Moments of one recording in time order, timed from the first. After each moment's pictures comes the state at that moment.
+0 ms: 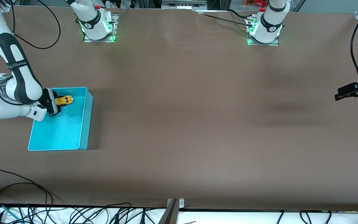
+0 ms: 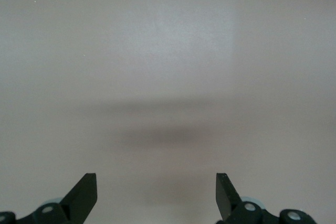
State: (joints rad) left arm 0.25 0.21 -0.13 -1.45 0.02 1.58 0.14; right arm -0.41 0.59 0.16 -1.85 -0.02 1.95 -1.98
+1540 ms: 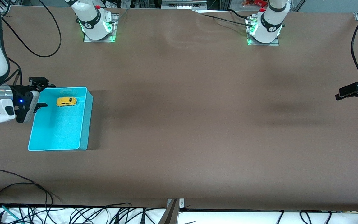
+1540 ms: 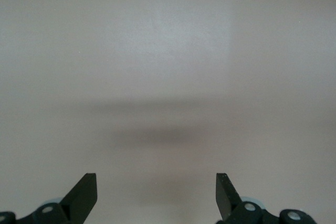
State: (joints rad) left arm 0.27 0.21 -0.13 -1.45 -0.02 1.58 0.14; right arm -0.25 0.37 0.18 -1.53 0.14 1.50 -1.02
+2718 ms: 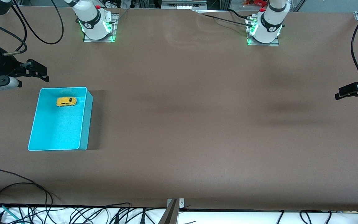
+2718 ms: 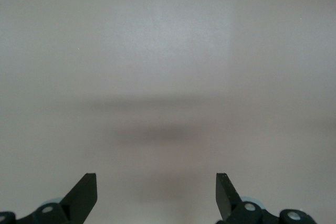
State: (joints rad) left arm 0.27 0.21 -0.13 -1.45 -0.02 1.57 0.14; right arm -0.10 0.08 0.17 -1.53 0.02 1.58 -0.14
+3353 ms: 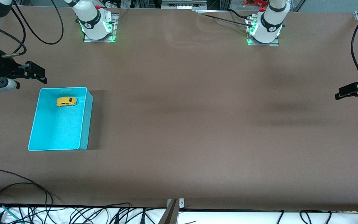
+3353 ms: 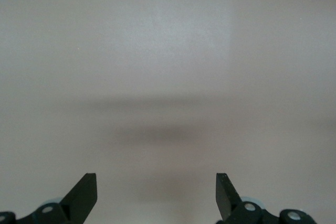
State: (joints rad) left arm 0.27 0.21 -0.13 -1.45 -0.02 1.57 0.14; right arm -0.10 0.09 0.16 -1.53 0.00 1.60 -0.13
